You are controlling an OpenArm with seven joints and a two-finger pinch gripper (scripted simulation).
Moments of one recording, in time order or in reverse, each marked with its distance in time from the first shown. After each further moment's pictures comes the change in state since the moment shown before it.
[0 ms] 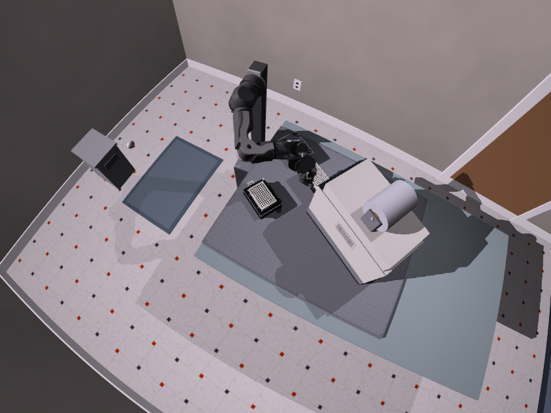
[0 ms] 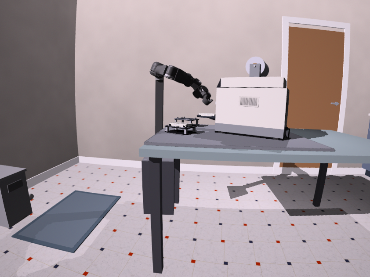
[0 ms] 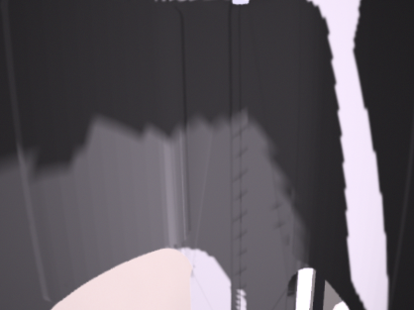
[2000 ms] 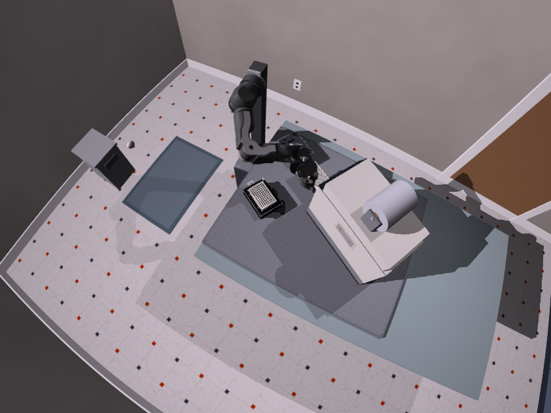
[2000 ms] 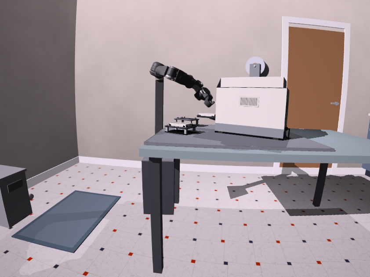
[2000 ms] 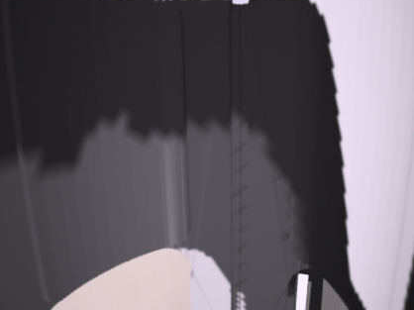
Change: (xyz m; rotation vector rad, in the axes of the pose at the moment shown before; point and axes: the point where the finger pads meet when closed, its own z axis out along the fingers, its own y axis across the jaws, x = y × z) arm -0.002 0.001 0.018 -0.004 0.000 -0.002
